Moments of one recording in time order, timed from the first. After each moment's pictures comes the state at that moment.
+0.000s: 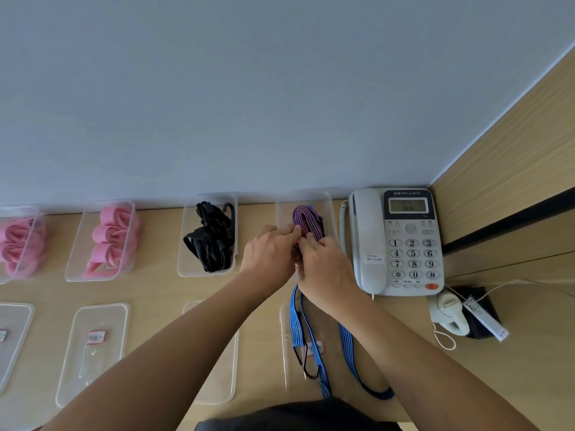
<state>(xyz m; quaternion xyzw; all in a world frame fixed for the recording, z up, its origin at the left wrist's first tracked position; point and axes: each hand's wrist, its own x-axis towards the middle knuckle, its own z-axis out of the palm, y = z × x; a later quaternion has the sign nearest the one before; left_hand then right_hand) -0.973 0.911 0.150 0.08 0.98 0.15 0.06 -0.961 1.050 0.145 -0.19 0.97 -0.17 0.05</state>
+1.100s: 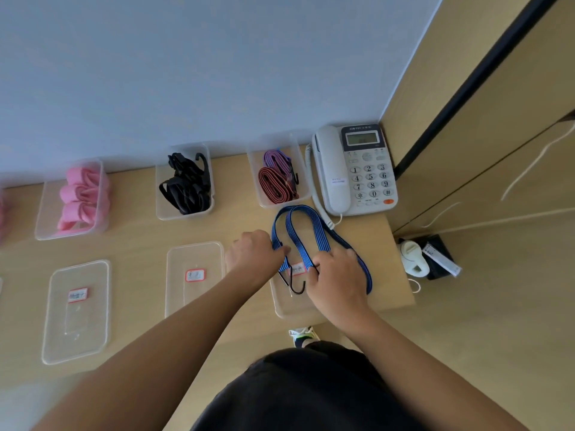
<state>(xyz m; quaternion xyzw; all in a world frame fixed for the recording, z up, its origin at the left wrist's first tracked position) -0.858 0.931 0.138 -0.10 0.96 0.17 0.21 -0.793 1.086 0.149 0.05 0.98 -0.17 0.10</state>
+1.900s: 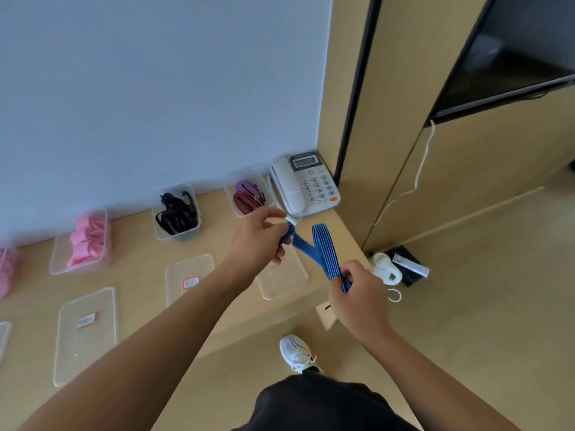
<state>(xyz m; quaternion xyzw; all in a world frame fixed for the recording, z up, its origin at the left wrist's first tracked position) -0.760 0.957 0.282 0.01 0.78 0.60 0.17 -0.648 1.122 0.199 0.19 0.91 -0.35 -0.13</state>
